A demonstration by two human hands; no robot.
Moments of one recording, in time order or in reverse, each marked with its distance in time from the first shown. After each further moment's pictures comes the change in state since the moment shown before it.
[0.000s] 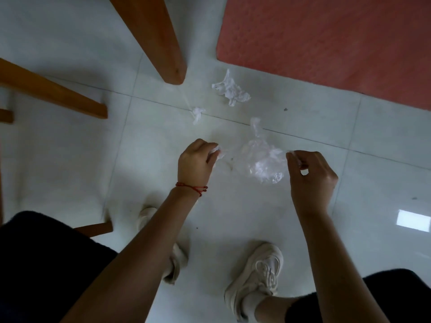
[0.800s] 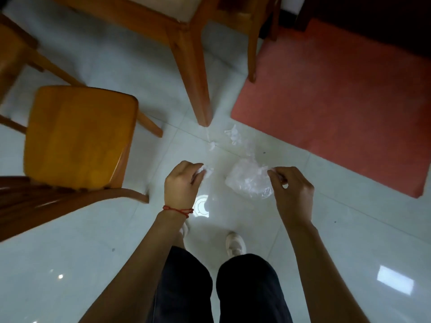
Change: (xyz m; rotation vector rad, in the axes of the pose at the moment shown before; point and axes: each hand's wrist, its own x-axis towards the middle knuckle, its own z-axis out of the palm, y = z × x) left_hand -0.068 0.284 -0.311 0.102 0.203 -0.104; right_hand 0.029 -0.239 -0.314 0.099 -0.192 -0.287
